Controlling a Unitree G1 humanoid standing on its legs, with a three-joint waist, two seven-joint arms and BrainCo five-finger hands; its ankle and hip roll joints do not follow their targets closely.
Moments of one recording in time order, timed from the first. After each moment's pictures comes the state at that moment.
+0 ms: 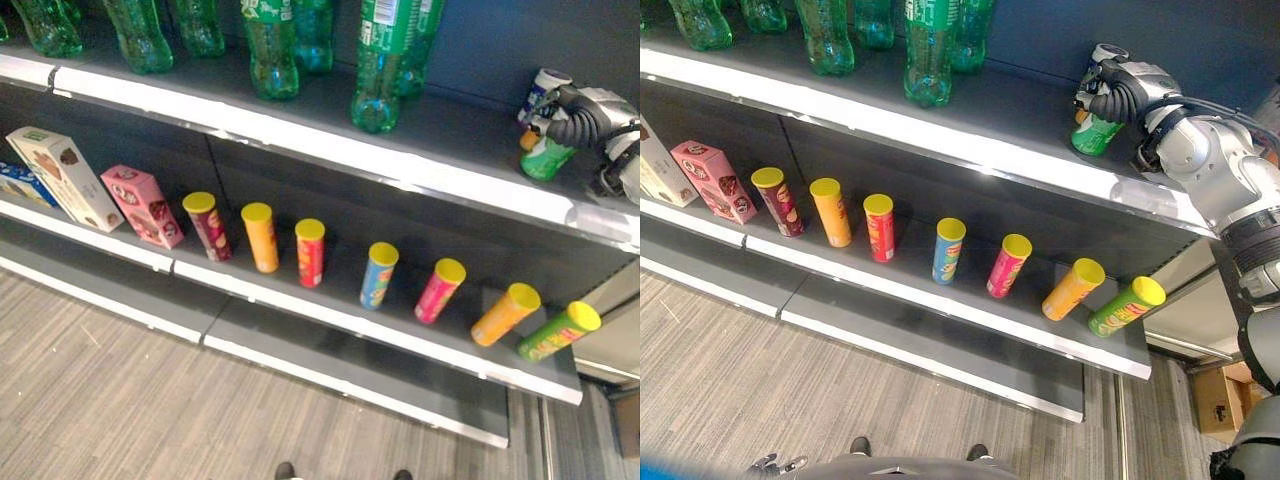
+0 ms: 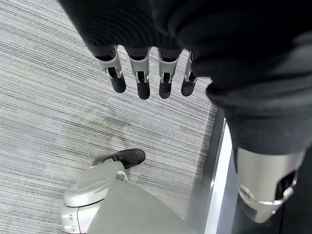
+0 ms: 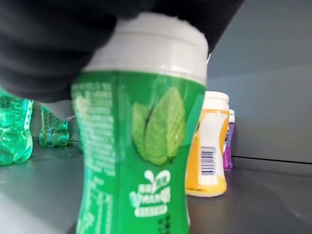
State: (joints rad) left arm 0.19 0.36 0.00 1.15 -0.11 -0.12 -0.02; right arm -1.07 -1.14 0.68 0.50 -0.12 -0.20 0.03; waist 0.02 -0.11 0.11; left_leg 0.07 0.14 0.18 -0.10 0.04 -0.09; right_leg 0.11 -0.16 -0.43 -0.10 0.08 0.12
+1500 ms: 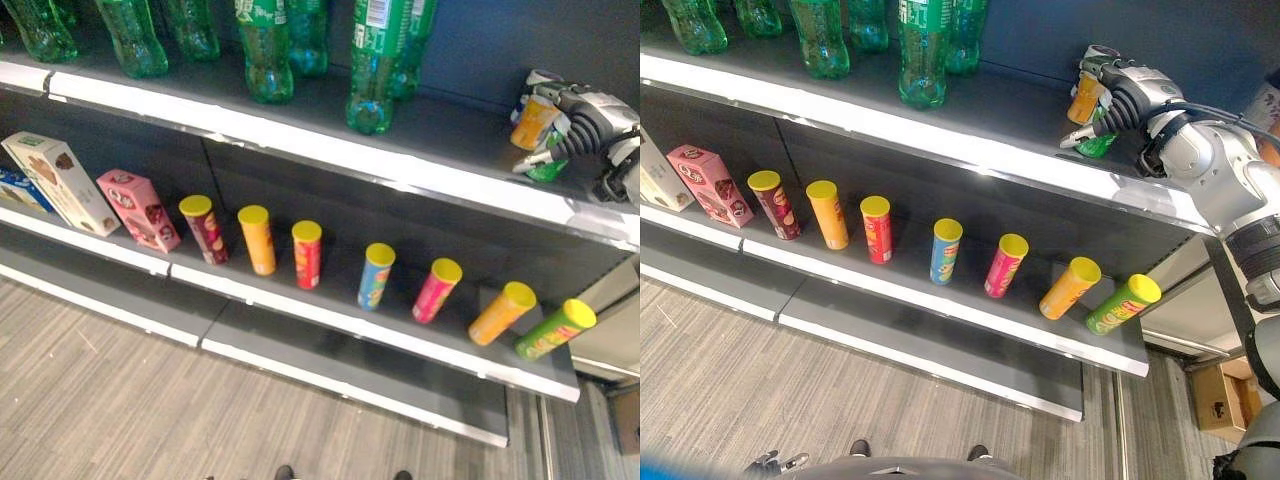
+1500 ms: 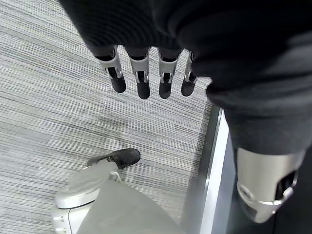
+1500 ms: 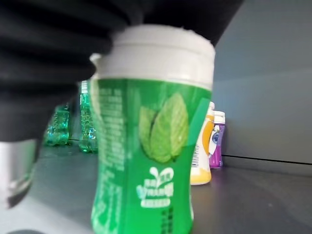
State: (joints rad) left arm 0.19 0.36 0.00 1.14 -0.11 -0.12 -0.02; right arm -1.02 -1.16 0.64 0.45 -0.12 -0.20 0.03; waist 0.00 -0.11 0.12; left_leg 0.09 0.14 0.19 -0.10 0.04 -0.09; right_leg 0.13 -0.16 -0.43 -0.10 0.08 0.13
